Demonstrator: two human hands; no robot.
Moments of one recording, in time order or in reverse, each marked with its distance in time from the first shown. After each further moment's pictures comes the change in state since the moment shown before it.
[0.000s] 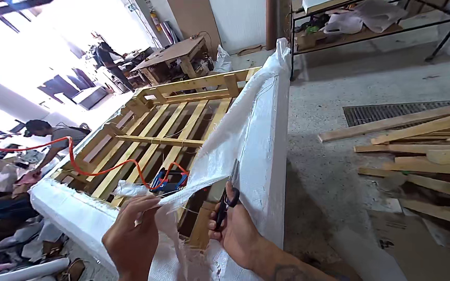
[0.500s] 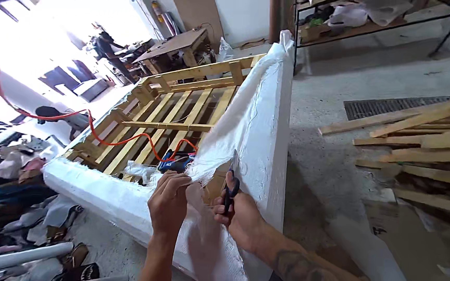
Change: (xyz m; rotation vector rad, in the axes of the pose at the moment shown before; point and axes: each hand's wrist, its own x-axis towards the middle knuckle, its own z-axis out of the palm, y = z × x) left_hand -0.050 0.007 -0.004 -0.031 -0.076 0.083; right_hand -0.034 0.059 -0.003 -0.038 0.030 -0.064
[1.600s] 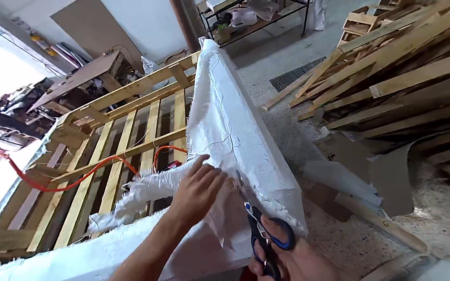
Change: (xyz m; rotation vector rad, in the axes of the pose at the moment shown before) left_hand 0.023 -0.059 0.007 -0.345 -0.491 0.915; right_hand -0.073 0.169 -0.018 -0.010 -0.178 -0.135
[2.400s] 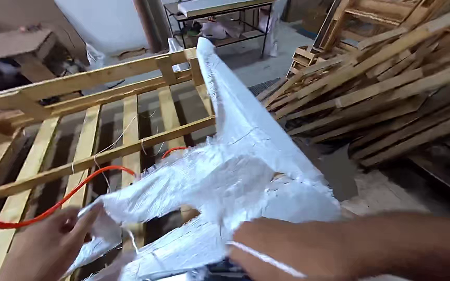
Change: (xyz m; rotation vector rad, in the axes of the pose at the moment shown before) left_hand -0.268 -0.209 -0.126 -0.285 -0.298 -1.131; right_hand 0.169 -0.008 0.179 -1.999 -0.035 0.080
